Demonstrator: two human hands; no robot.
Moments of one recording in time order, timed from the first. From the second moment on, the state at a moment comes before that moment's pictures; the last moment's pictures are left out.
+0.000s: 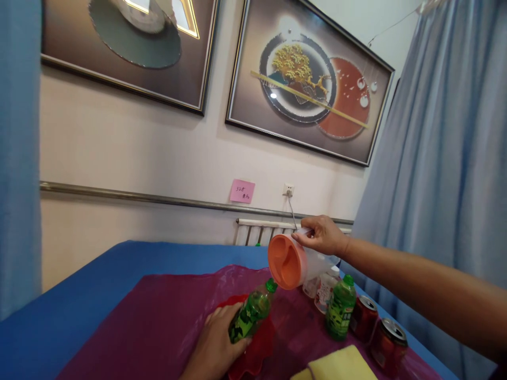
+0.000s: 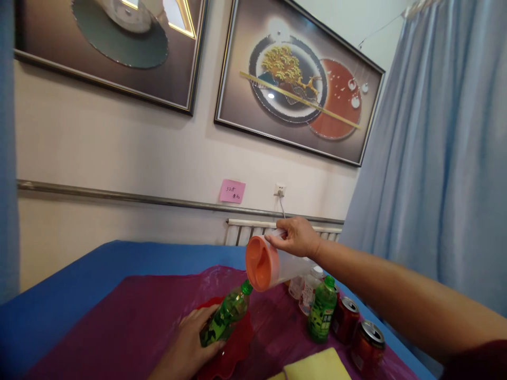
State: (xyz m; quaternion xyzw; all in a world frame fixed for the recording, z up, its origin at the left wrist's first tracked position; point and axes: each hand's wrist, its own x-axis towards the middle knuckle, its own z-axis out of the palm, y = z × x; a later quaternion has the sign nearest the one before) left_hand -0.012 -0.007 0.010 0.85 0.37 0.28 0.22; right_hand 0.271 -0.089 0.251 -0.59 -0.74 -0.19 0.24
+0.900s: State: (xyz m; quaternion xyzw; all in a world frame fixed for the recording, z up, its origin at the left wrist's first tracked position) left_hand -0.013 -0.011 0.014 0.85 0.38 0.28 0.24; right_hand 0.270 -0.093 0.250 -0.58 -0.75 -0.20 0.24
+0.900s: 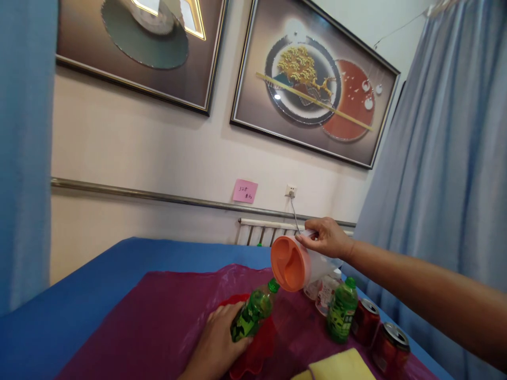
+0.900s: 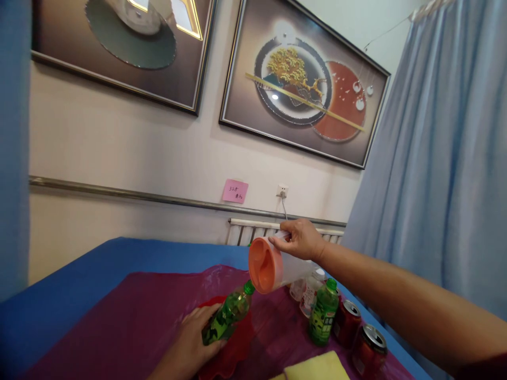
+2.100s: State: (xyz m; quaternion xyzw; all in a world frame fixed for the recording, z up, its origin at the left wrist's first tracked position) left_hand -0.015 -0.012 0.015 0.85 0.37 0.27 0.24; right_hand 0.272 -0.091 0.253 -0.59 -0.75 -0.20 0.23
